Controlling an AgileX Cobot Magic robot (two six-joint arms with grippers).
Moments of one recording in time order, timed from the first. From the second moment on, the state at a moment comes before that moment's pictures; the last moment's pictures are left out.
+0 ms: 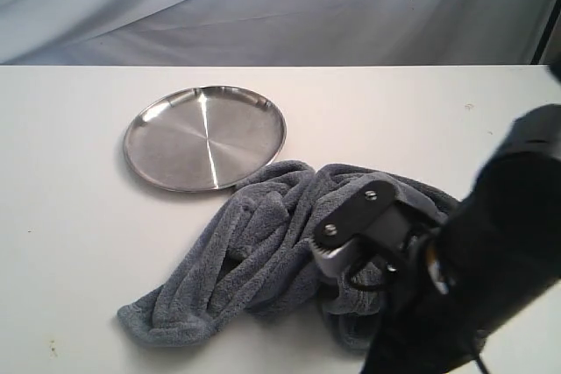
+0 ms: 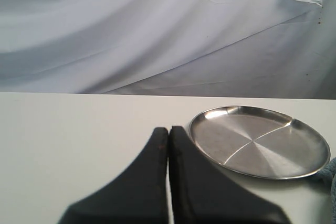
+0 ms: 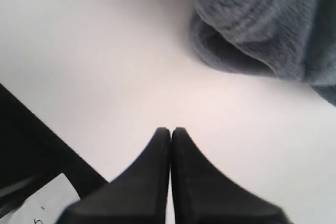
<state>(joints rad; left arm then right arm) -0.03 0.00 0.00 -0.04 0.15 0.01 0.84 1.38 -0.82 0.05 0.93 0.07</state>
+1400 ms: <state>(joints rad) -0.03 0.00 0.00 -0.04 0.15 0.01 0.26 1.74 -1.12 -0.06 0.93 0.11</state>
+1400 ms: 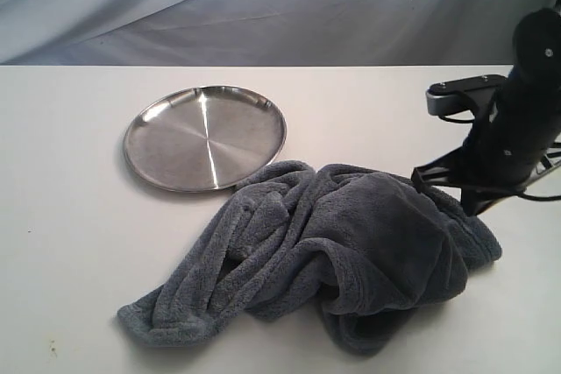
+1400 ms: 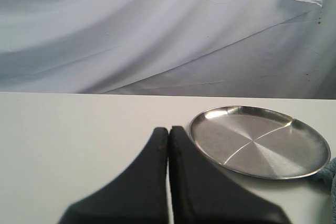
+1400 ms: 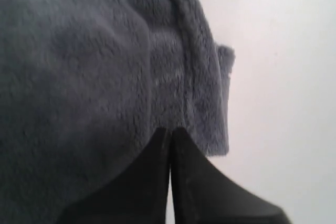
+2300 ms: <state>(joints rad) -0.03 0.00 0.00 -0.04 0.15 0.01 0.51 2.12 -1.76 0.09 1.19 0.03</state>
